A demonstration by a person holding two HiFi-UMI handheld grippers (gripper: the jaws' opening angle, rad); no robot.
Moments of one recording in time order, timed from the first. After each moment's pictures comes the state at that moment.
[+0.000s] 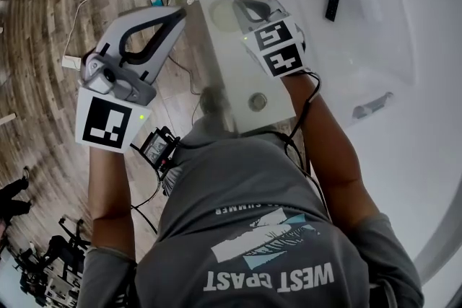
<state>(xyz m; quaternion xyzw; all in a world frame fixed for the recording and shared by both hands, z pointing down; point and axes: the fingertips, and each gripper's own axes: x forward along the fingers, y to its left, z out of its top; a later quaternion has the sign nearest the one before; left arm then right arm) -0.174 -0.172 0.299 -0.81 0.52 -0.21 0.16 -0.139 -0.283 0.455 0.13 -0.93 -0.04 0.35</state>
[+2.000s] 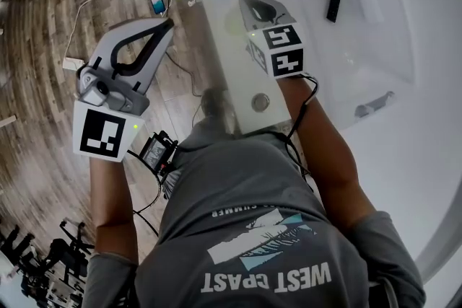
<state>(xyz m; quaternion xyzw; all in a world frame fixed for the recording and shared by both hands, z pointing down) -0.193 -0.142 0.305 -0.81 0.54 -0.21 0.14 -0.142 -0.289 0.447 0.20 -0.94 0.02 0.28</state>
